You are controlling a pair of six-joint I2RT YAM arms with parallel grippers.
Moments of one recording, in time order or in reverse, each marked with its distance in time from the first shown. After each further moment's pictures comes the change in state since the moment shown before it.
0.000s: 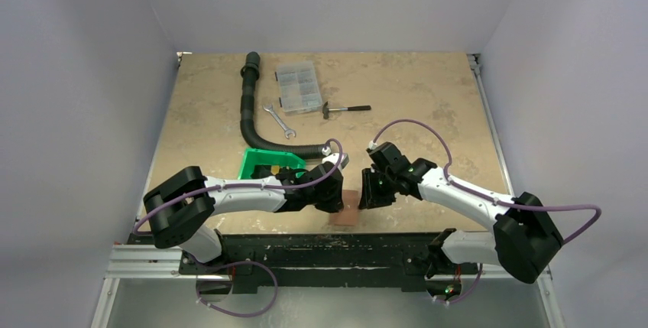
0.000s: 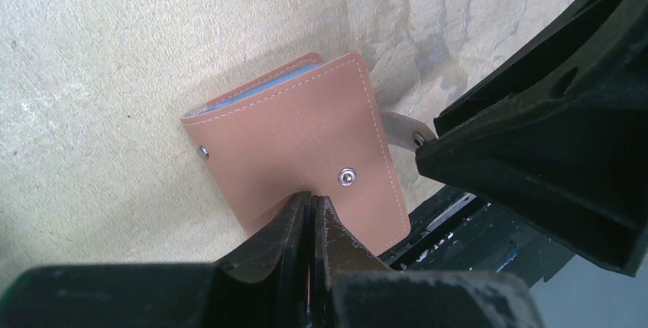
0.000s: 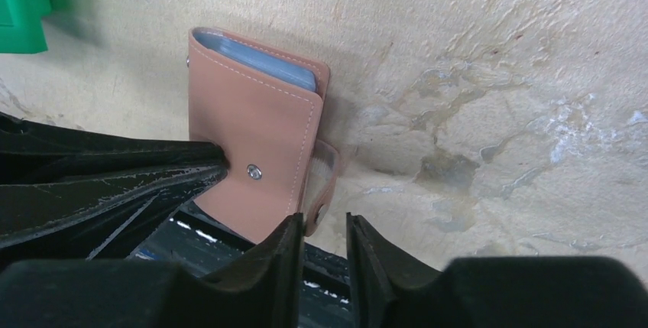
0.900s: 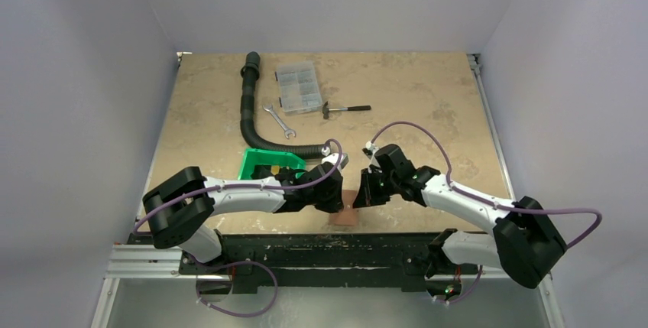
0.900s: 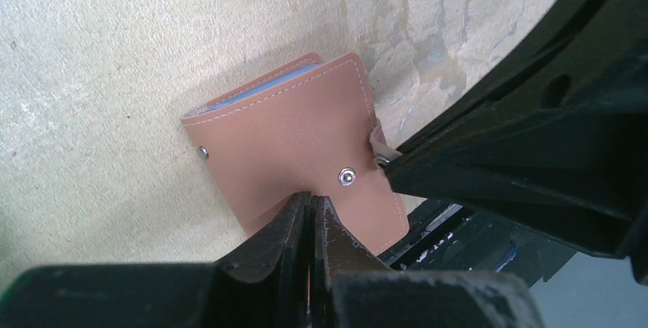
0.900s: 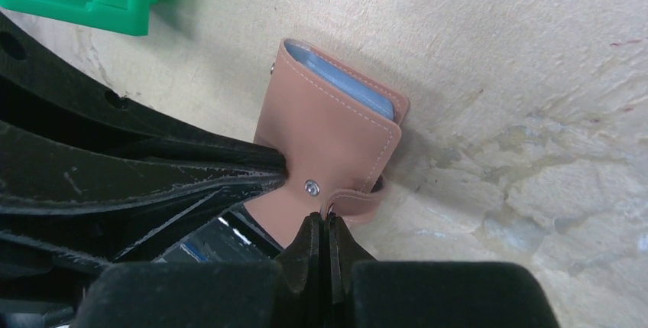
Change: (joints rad) left arm 0.000 -0.004 -0.011 0.015 0.001 0.000; right arm -0.014 -0.043 -0.090 0.211 -0.151 -0.060
